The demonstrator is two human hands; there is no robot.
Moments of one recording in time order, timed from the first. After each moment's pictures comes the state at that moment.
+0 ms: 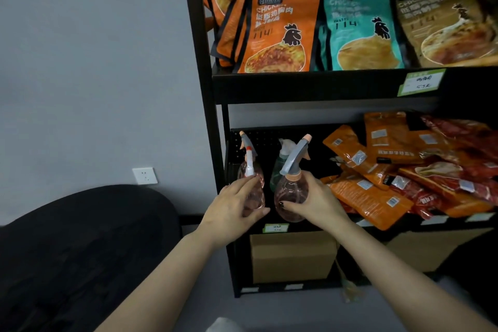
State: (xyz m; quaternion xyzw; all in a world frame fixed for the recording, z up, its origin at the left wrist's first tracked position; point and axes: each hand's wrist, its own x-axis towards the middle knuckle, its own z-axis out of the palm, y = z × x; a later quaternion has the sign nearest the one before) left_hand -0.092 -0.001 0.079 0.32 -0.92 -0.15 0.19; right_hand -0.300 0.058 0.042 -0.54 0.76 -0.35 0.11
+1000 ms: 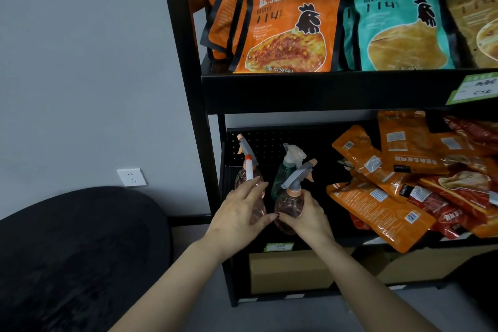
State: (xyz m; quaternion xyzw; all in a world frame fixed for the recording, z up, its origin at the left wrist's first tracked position) left_hand -0.133 -0.059 0.055 0.32 -0.91 -0.19 0.17; right_hand -0.315 -0.011 -0.027 -0.42 0.83 -0.34 0.15
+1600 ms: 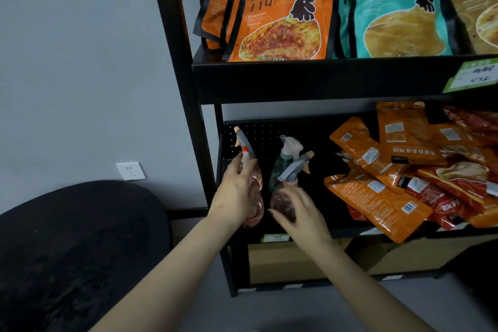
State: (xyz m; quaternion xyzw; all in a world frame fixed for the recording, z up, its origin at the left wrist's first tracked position) left_hand -0.152 -0.070 0.061 0.39 -0.88 -0.18 0.22; right_hand -0.291 0.022 -0.007 -0.59 0.71 -0.37 0.05
